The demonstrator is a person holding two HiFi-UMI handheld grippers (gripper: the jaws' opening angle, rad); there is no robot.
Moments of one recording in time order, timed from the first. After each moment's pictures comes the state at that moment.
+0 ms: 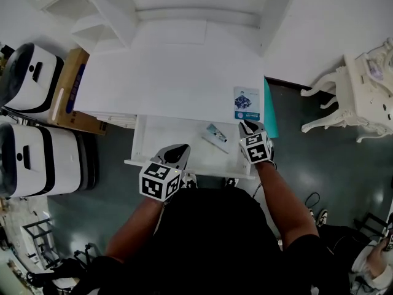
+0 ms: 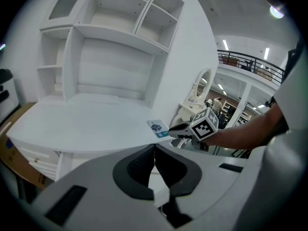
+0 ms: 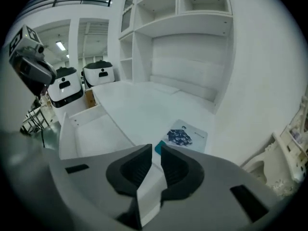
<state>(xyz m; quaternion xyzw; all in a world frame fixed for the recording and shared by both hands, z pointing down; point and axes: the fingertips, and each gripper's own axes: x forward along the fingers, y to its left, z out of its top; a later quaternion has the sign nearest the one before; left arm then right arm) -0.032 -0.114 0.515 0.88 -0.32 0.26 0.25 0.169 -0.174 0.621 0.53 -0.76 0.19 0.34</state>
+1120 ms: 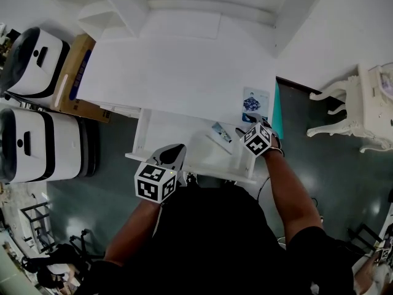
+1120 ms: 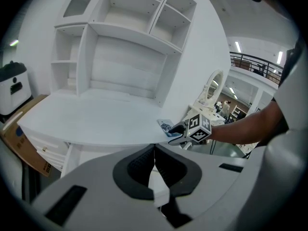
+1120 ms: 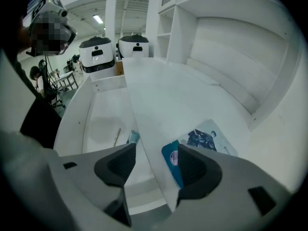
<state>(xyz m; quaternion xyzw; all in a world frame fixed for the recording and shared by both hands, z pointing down) -0.058 -0.123 0.525 0.85 -0.37 0.26 0.28 0.145 -0.194 0.683 0.33 -0.80 0.12 0.48</state>
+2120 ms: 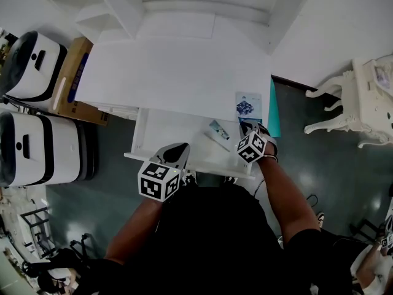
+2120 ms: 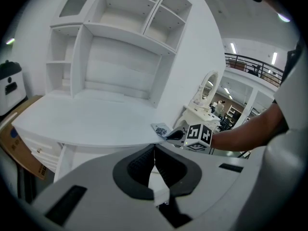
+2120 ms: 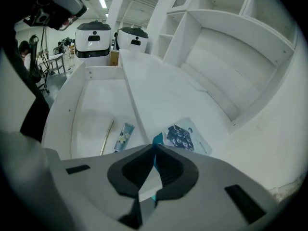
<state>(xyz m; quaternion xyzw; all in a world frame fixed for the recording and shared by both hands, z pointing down) -0.041 -0.109 0.521 0.86 -0.35 0.25 0.28 0.158 -0.171 0.680 0.40 -0.76 0.04 0.52</state>
